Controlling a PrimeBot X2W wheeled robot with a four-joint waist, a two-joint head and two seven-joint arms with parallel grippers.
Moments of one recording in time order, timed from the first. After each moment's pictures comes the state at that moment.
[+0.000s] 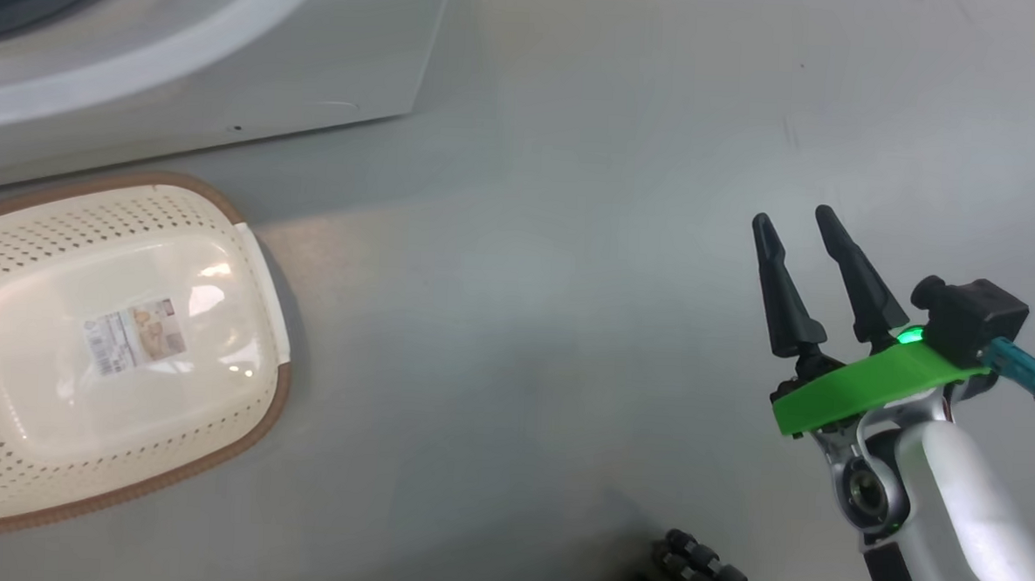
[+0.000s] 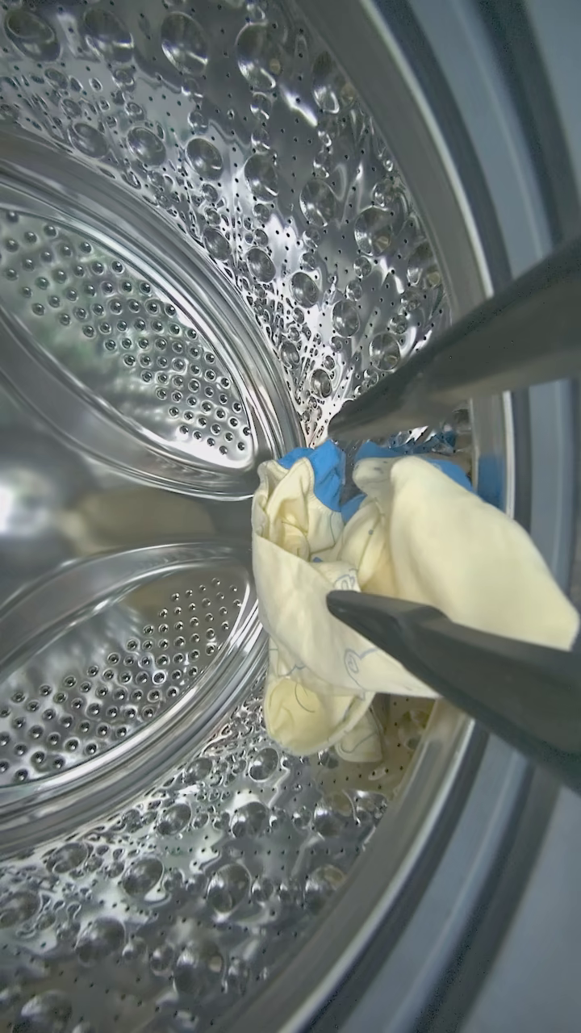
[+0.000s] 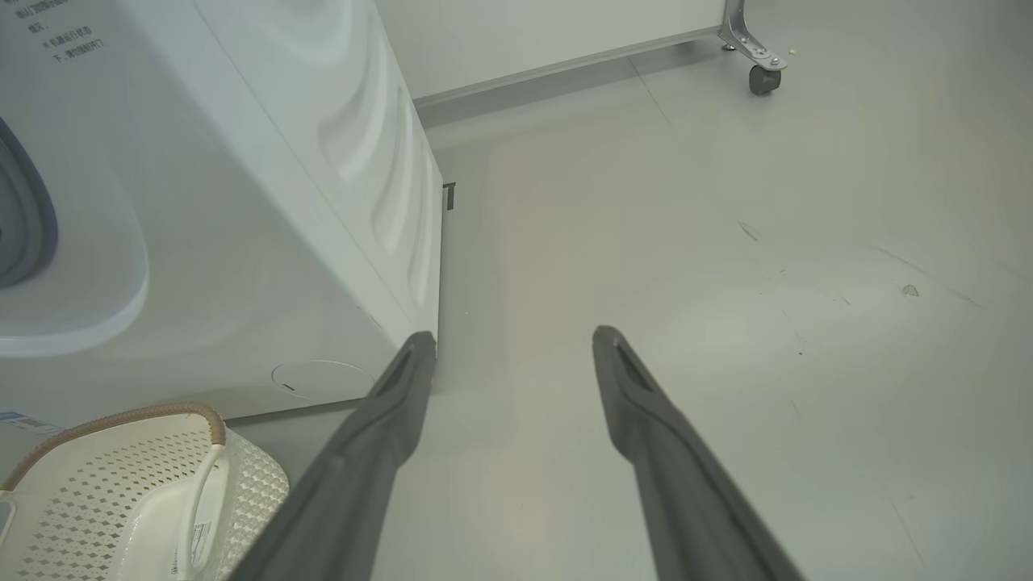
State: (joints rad) left arm -1.23 0.37 -0.07 0.99 -0.38 -0.11 -0.26; right arm -0.29 -0.09 0.19 0.19 0.41 0.13 -0.20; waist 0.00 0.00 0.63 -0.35
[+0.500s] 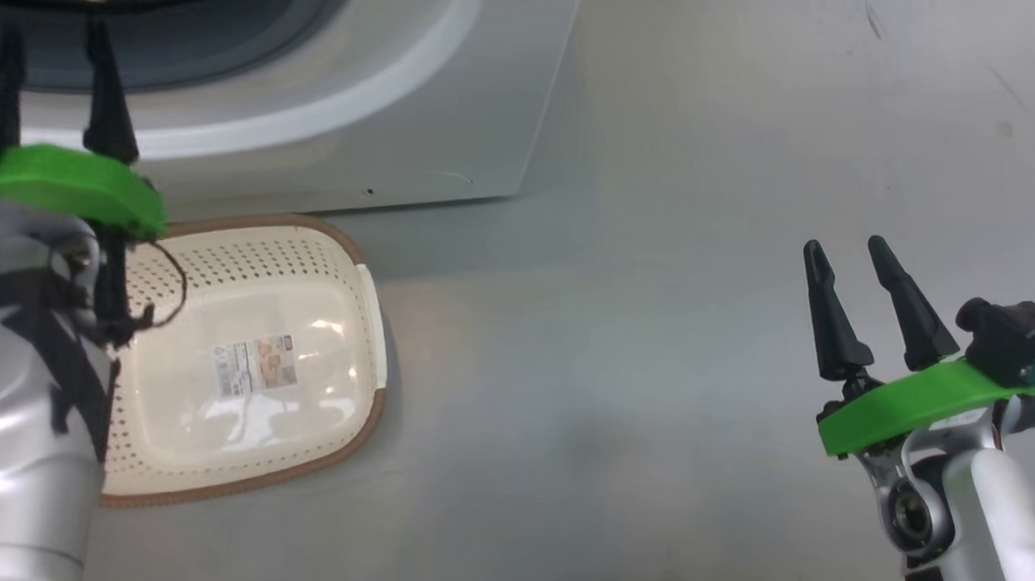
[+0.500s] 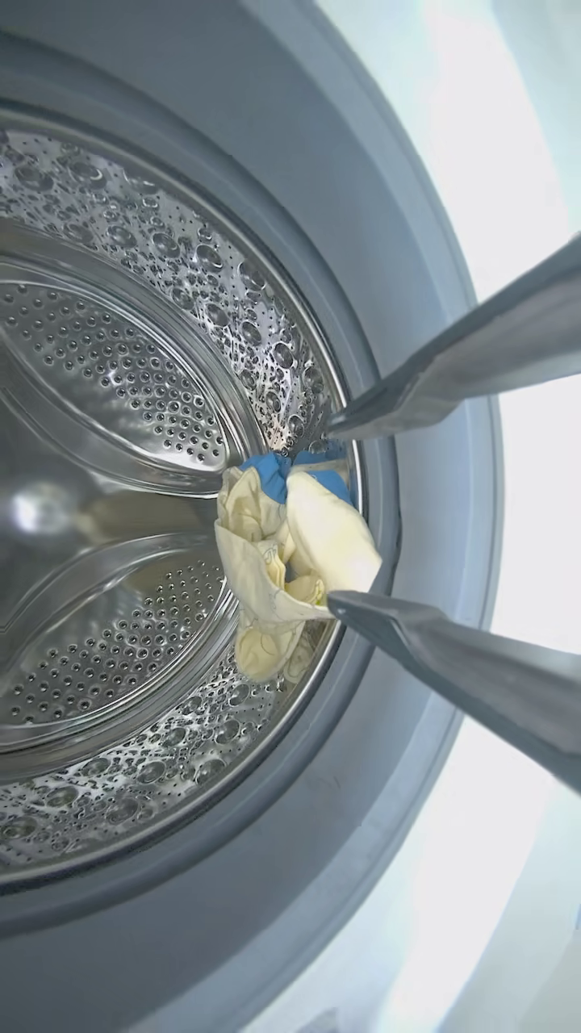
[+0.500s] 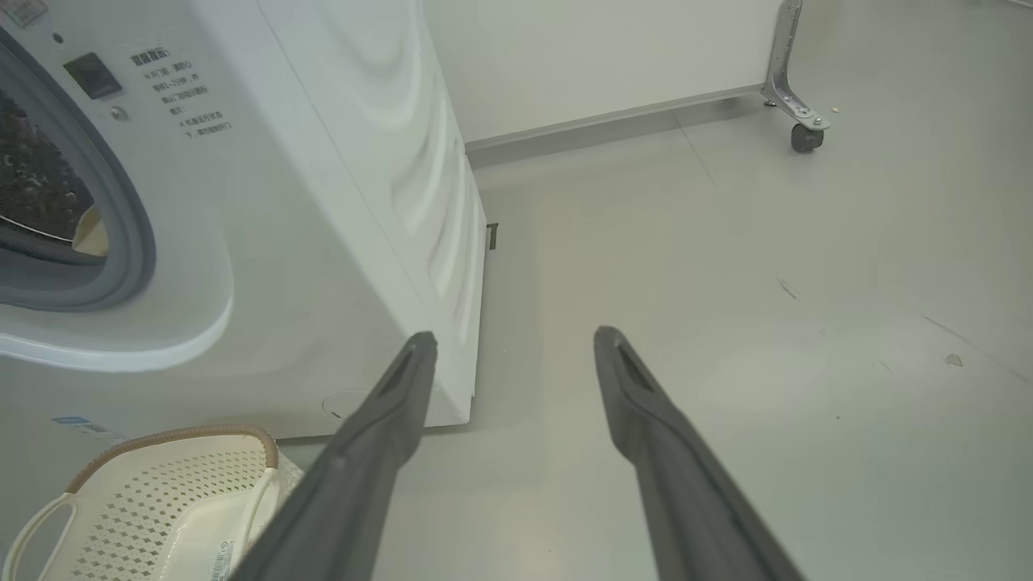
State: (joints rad) left arm -0.89 0.22 -0.07 0.79 -0.33 -0.05 -0.26; right arm -0.22 -0.12 0.09 0.14 0.38 0.13 -0.13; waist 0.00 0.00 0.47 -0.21
